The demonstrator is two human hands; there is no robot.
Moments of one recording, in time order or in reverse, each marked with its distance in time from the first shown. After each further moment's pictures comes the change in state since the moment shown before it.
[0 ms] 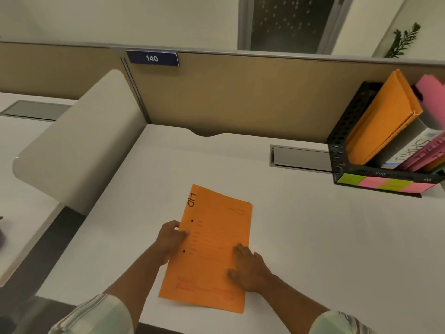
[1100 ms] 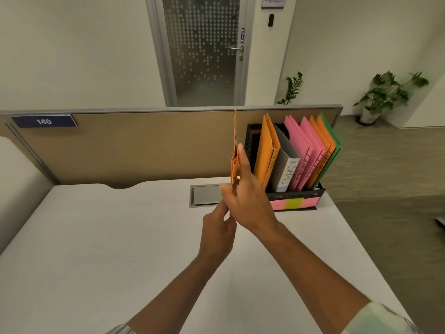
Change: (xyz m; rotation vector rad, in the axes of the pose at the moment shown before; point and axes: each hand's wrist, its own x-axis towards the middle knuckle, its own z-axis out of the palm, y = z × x) left_hand -0.148 0.241 0.316 0.050 -0.039 1.025; right_hand -0.166 0.117 -0.312 0.407 1.129 -0.088
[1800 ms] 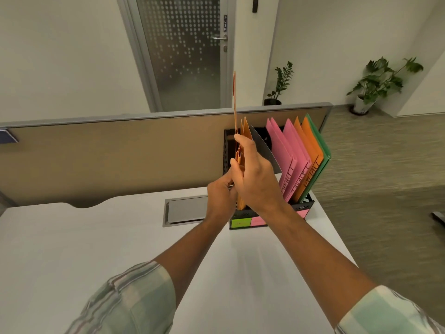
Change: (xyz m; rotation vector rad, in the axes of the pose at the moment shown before) left_hand 0.168 0.027 0.120 -0.141 0.017 0.045; right_hand 0.115 0.110 -0.061 -0.111 0.233 -0.183
